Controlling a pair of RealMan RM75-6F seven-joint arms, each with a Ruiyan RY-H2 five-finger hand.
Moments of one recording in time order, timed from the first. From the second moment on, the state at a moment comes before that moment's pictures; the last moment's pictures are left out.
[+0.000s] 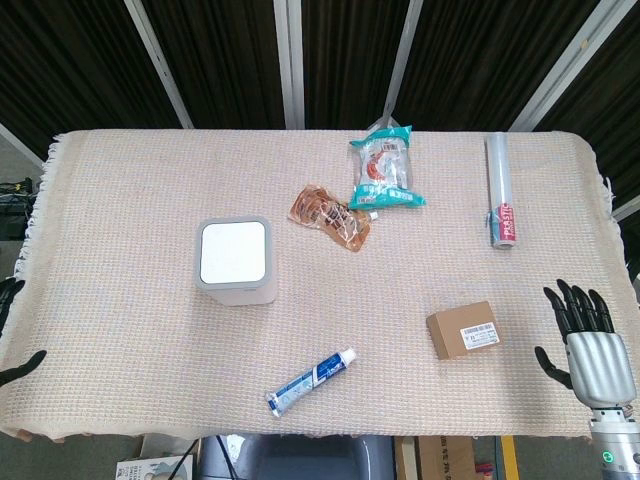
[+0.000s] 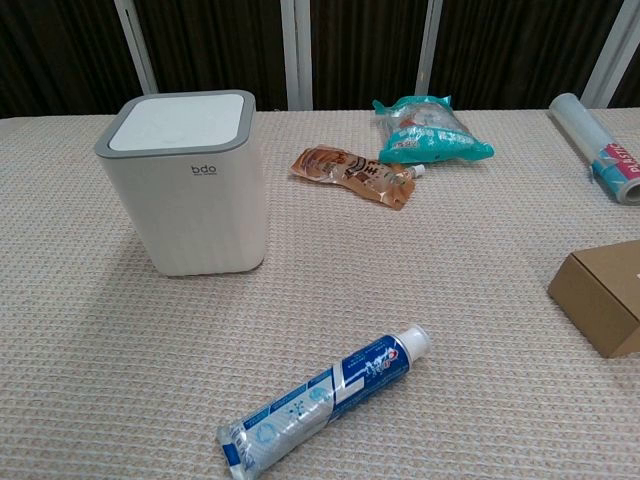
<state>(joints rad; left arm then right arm) -0.02 -1.06 -0.05 -1.68 1.53 1.61 0.08 0.07 -1.13 0.06 -1.64 -1.54 1.52 -0.11</state>
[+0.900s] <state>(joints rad) -0.04 -1.09 -0.06 -1.65 1.51 1.56 0.07 0.06 -1.11 0.07 -1.65 -1.52 1.52 -0.11</state>
